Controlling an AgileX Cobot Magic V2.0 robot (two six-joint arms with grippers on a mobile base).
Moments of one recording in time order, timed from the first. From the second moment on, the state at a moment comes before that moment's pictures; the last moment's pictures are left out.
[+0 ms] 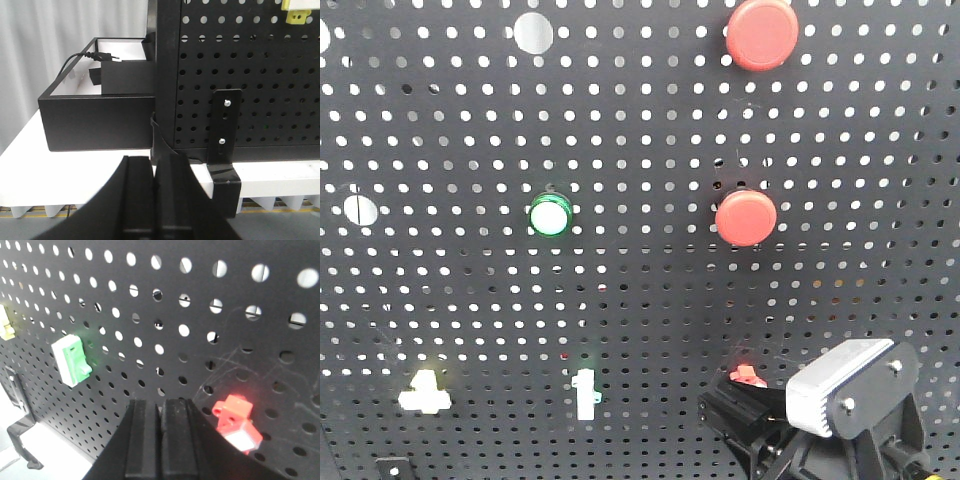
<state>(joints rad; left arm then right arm) -0.04 -0.01 0.03 -0.02 0.16 -0.01 0.63 1.12 -0.60 -0.05 -0.27 0.05</state>
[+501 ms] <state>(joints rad) -0.04 -0.01 0.03 -0.02 0.17 -0.01 0.63 1.12 -0.60 -0.05 -0.26 0.04</state>
